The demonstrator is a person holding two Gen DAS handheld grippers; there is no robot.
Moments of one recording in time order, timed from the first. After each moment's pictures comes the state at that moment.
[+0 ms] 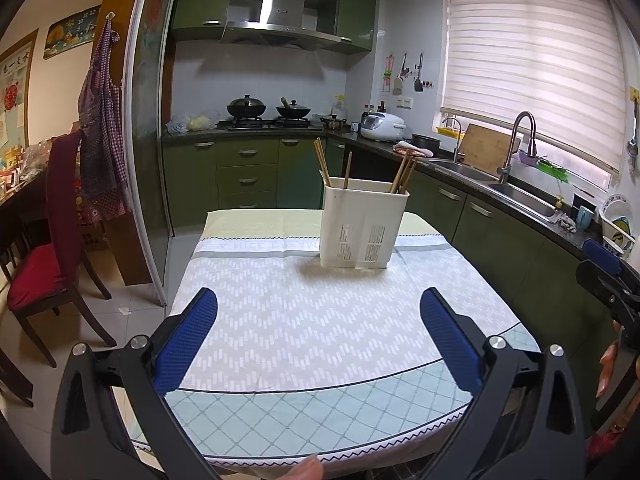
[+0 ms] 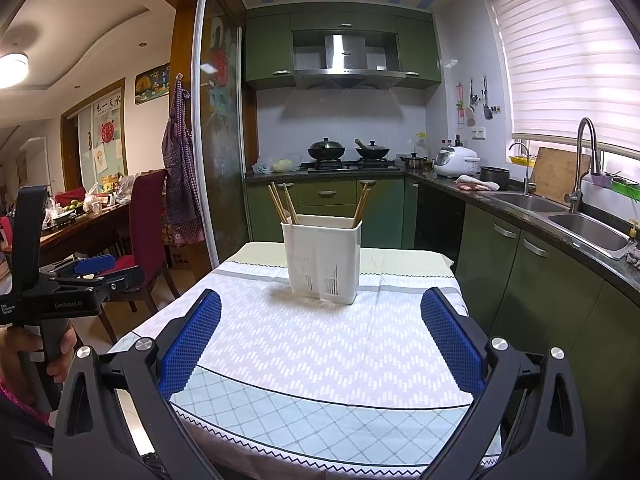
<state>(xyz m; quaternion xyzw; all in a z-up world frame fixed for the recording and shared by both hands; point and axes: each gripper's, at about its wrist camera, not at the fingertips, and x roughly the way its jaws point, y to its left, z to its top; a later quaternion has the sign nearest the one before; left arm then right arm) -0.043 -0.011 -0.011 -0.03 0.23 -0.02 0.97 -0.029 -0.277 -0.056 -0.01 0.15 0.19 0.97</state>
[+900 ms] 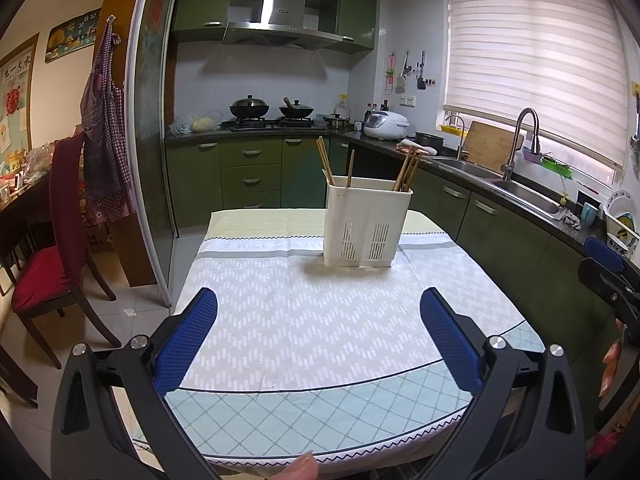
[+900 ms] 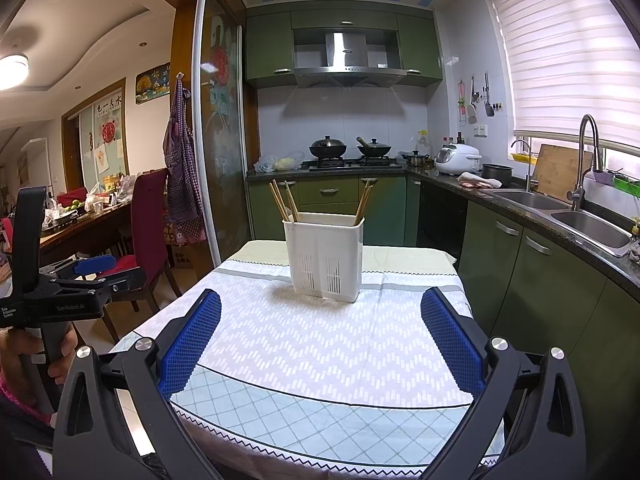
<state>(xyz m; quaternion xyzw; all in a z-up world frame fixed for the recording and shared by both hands) -0.045 -0.011 -0.012 -0.03 0.23 -0.02 0.97 -0.028 -0.272 -0.058 -0.01 0.15 0.20 0.97</state>
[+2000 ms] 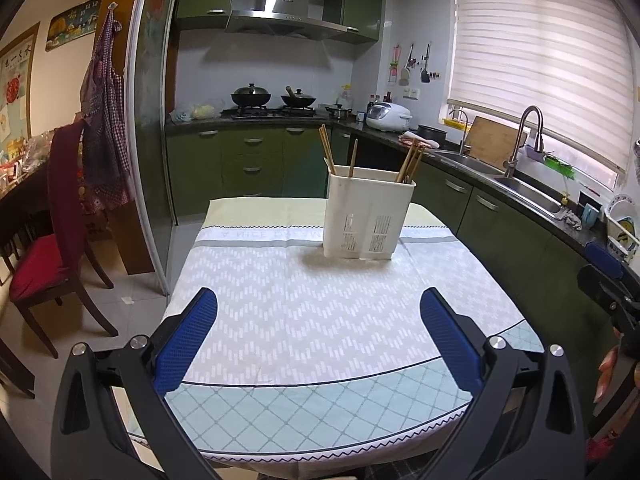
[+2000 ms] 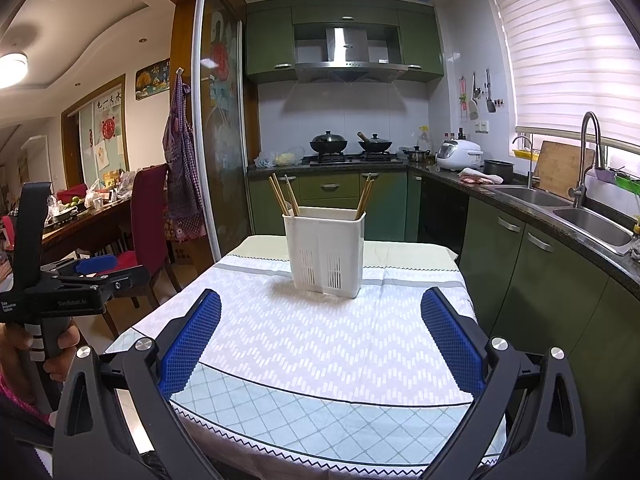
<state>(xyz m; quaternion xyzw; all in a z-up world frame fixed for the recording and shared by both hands) -0.036 -0.009 -0.019 -0.04 0.25 -0.02 0.97 -0.022 -0.260 -0.073 -0.01 0.16 0.20 0.97</state>
